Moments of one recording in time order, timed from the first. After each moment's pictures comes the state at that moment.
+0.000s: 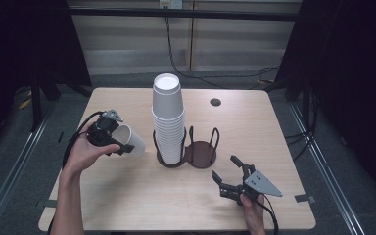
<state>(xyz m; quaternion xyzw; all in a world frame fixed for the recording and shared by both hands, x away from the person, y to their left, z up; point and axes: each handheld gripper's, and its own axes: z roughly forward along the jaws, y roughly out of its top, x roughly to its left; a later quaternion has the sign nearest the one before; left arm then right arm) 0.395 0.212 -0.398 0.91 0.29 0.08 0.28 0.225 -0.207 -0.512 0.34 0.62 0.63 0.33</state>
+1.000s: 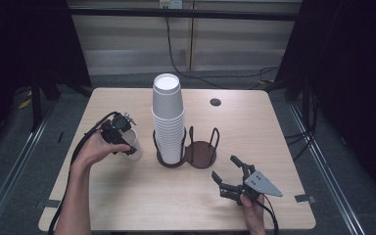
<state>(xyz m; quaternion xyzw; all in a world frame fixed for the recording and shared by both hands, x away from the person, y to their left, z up) 0.415 0.186 -0.420 0.94 0.28 0.09 0.15 0.224 -0.207 -0.512 0.34 0.62 0.63 0.33</state>
